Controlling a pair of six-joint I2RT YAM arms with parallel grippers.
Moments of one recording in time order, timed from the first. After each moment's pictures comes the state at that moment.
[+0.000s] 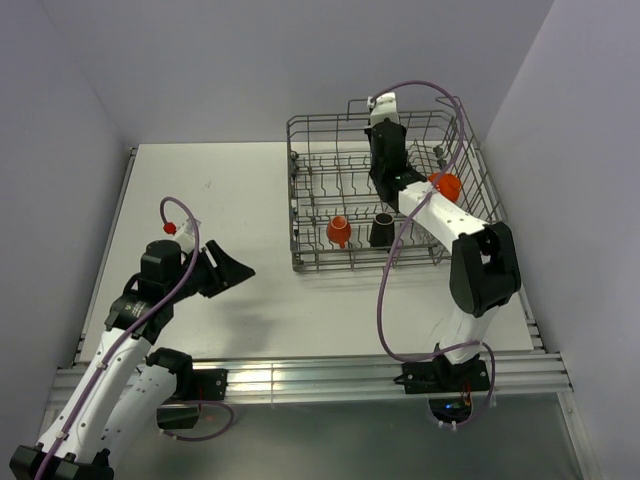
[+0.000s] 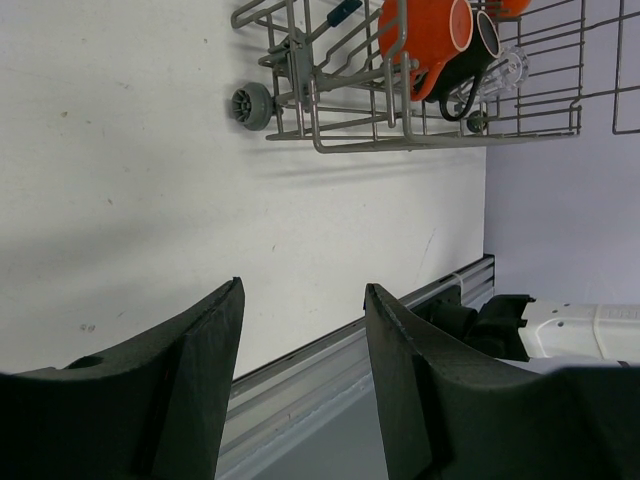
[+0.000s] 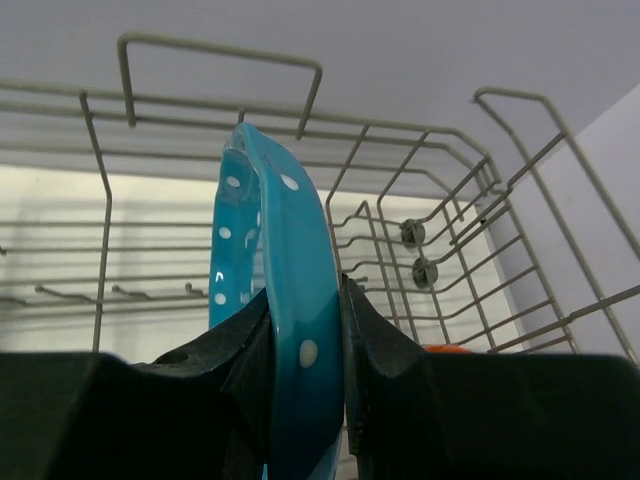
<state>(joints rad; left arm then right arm) -0.30 0.64 0.62 -0.52 0.38 -0.80 0.37 1.76 1.39 0.23 0.59 -0.23</state>
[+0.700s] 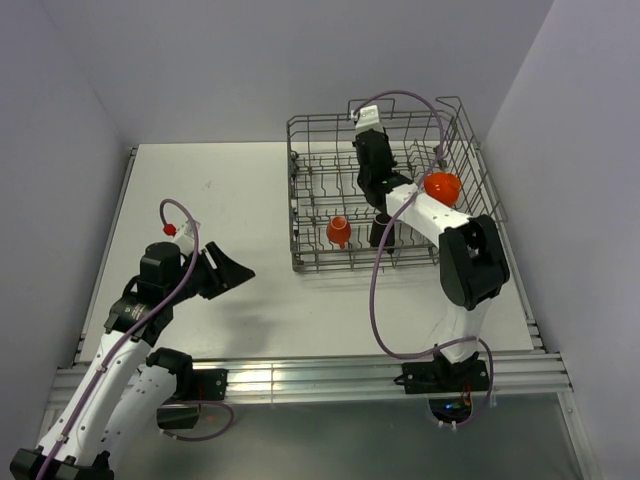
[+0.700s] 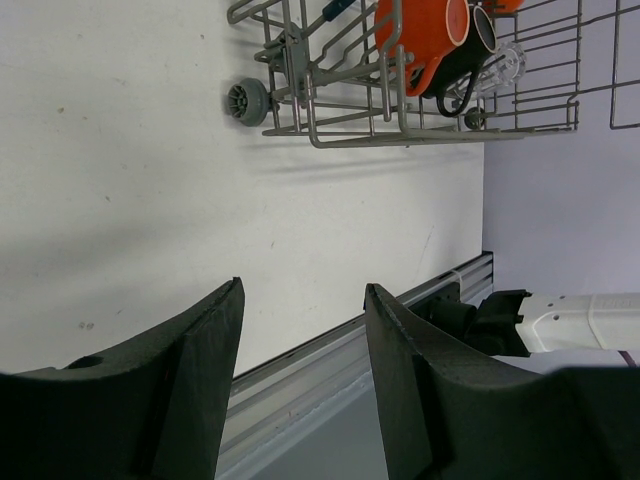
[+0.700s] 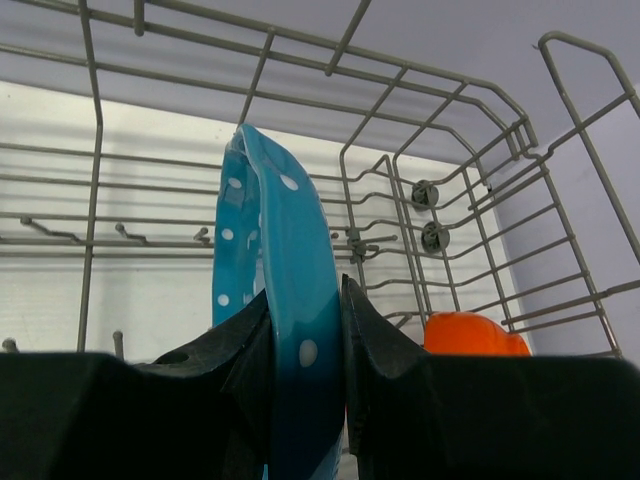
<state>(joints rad) -0.30 0.62 0.61 -0.52 0.39 -0.80 0.43 1.83 1.38 0.18 0.64 -0.25</state>
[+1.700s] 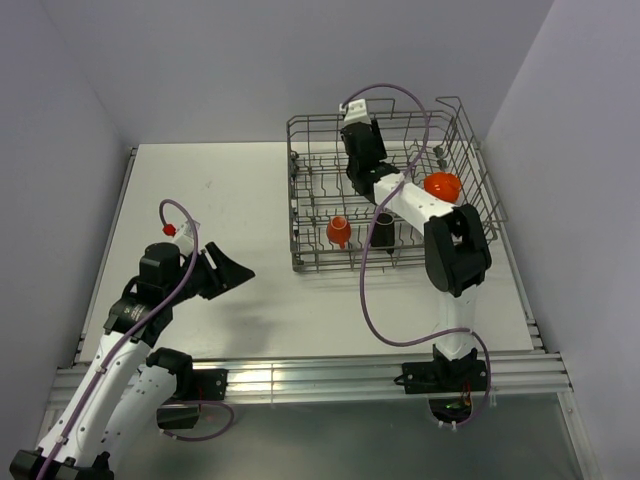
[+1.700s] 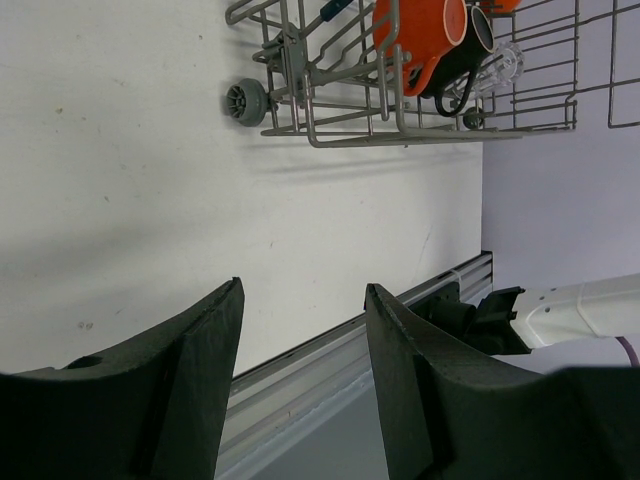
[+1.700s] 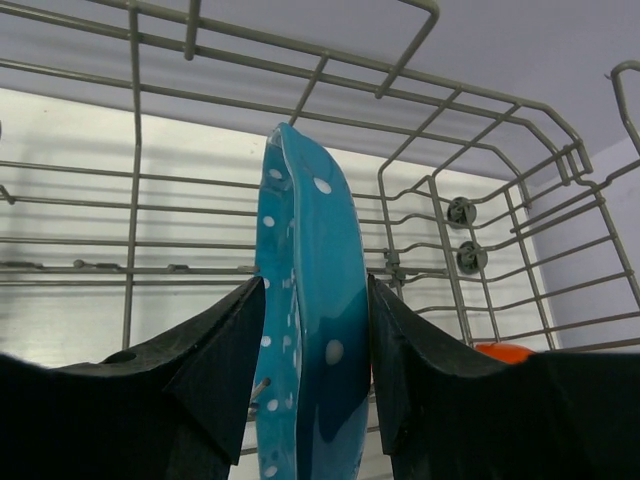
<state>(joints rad) -0.30 0.61 0.61 -0.52 0.39 -0.80 0.44 1.98 1.57 0.09 0.63 -0.22</state>
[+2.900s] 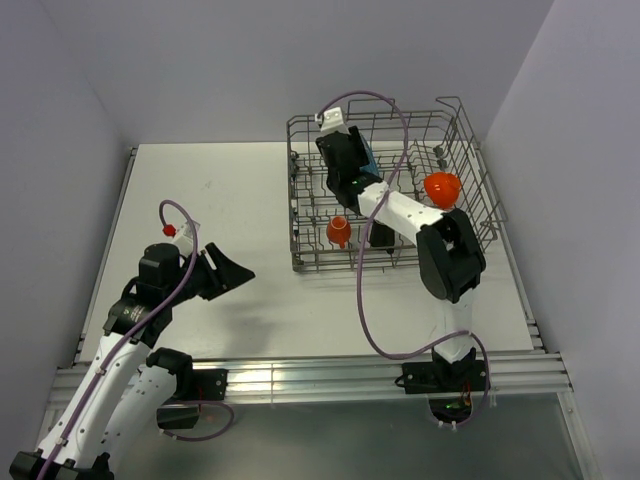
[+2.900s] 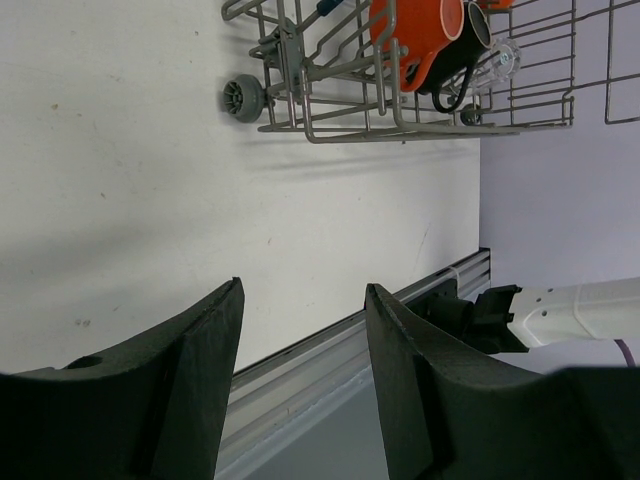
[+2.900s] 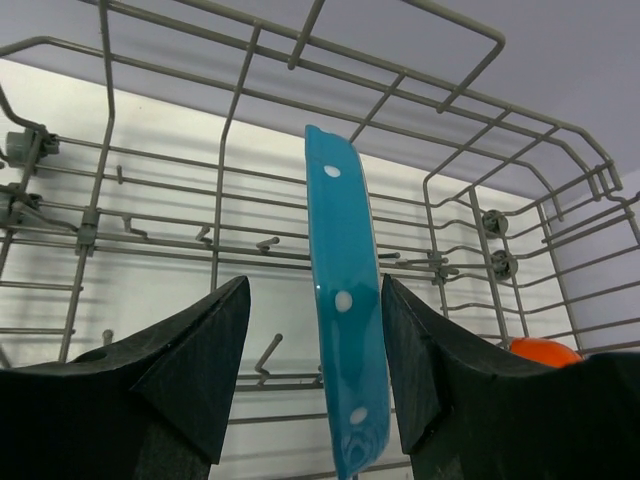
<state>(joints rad) -0.30 0.60 0.61 -0.53 0.40 -0.81 0.56 1.97 1.55 0.12 0.68 -0.23</state>
